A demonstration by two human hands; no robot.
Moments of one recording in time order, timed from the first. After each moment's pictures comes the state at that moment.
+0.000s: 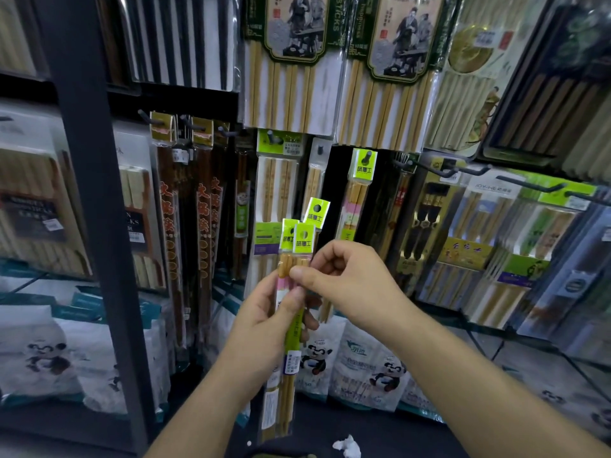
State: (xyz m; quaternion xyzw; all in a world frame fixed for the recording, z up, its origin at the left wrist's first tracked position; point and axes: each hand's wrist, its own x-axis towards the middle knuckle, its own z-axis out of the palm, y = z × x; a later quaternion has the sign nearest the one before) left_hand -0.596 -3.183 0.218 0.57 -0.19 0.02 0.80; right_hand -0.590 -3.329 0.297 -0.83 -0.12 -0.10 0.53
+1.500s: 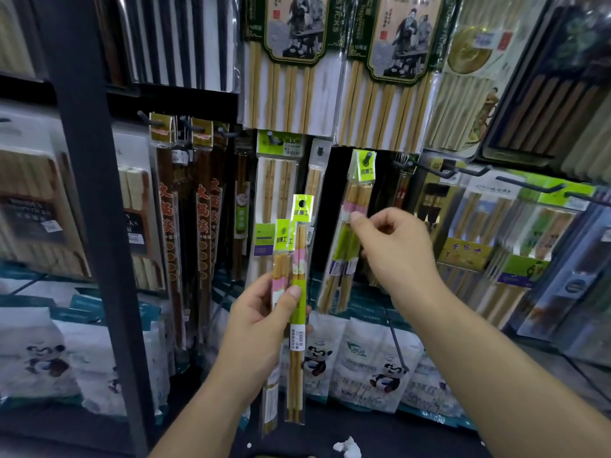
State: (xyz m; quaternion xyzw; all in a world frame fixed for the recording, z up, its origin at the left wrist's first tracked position) left_hand -0.596 -3.183 0.218 0.57 -0.13 0.07 0.81; right_hand -0.578 -3.354 0.326 -0.82 0.03 -0.27 0.51
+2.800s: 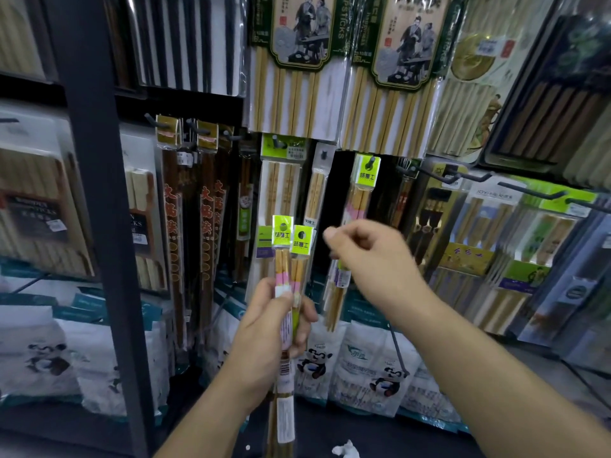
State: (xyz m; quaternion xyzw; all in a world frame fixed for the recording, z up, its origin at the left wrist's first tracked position) left_hand -0.599 -3.184 0.218 0.52 -0.17 -0.01 0.83; right_hand -0.592 -3.335 0.325 -0.84 -0.08 -0.20 0.49
